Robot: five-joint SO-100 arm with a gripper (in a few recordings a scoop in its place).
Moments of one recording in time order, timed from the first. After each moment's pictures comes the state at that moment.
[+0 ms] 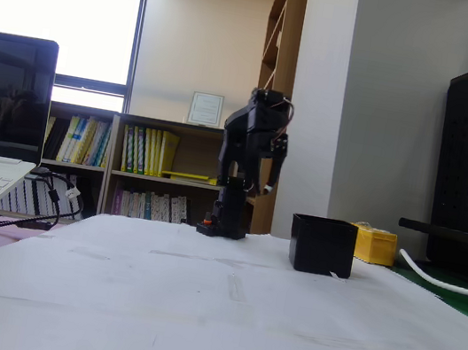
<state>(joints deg) -7.0 67.6 74.5 81.3 -69.3</state>
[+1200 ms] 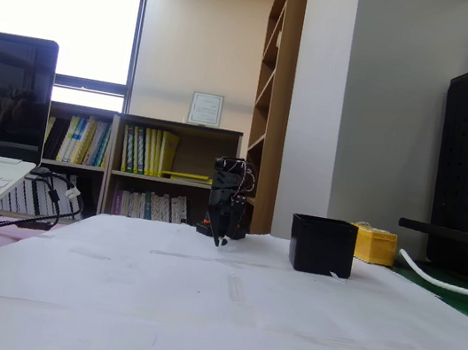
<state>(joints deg) 4.0 -0.8 1.3 65.1 -93.1</state>
